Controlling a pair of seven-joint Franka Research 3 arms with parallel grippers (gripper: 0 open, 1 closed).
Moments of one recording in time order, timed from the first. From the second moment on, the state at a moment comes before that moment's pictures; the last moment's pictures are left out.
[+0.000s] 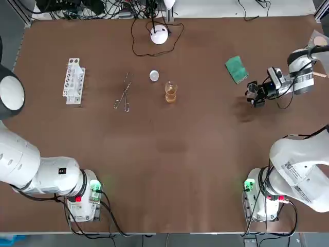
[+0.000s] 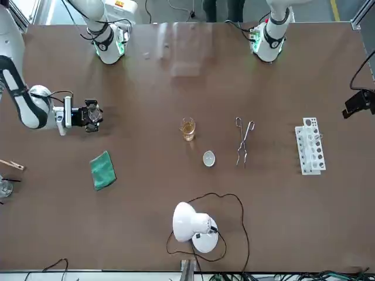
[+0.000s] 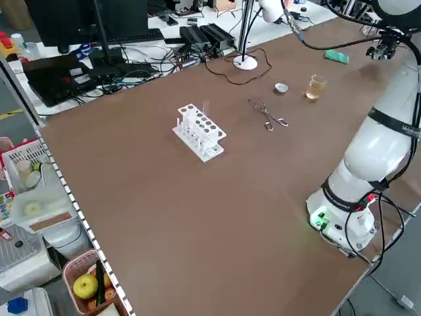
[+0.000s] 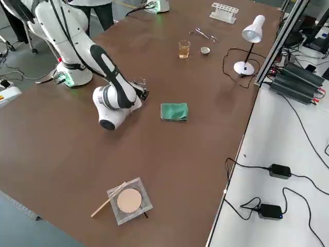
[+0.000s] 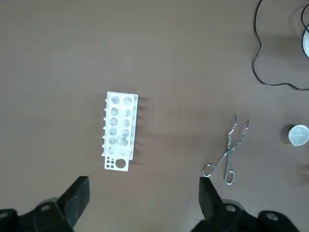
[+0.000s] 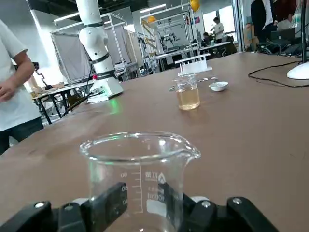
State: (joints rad) left arm 0.04 0.10 0.01 -1.41 0.01 1.53 -0.05; right arm -0.84 0.61 0.37 -2.21 0.78 1.70 -2.52
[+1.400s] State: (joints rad) left arm 0.04 0.10 0.00 -1.41 0.01 1.53 -0.04; right arm -0.84 0.79 0.28 -2.09 0.68 1.67 -2.70
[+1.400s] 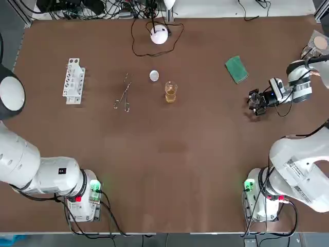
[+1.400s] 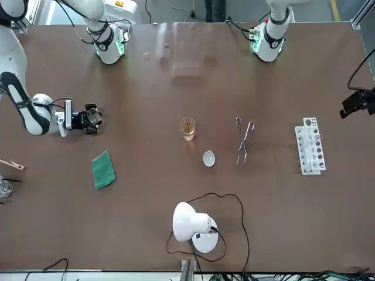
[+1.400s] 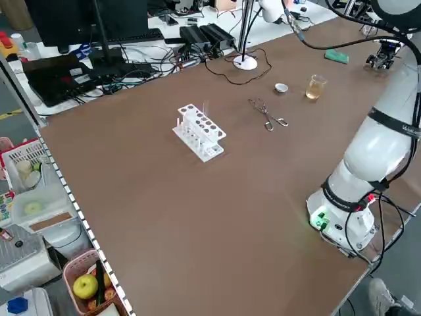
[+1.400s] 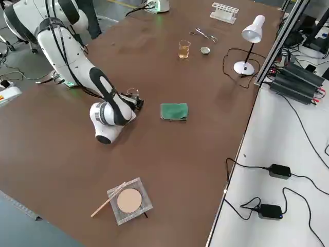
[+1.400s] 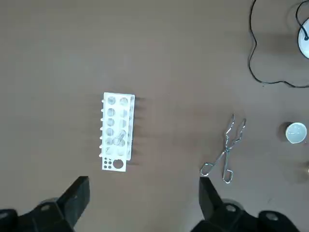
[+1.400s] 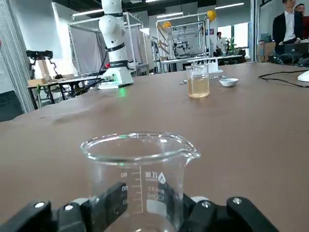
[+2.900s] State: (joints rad) left arm 0.04 0.10 0.00 -1.41 0.01 1.53 -0.04; right arm -0.84 0.84 0.28 -2.06 0.66 1.64 -2.71
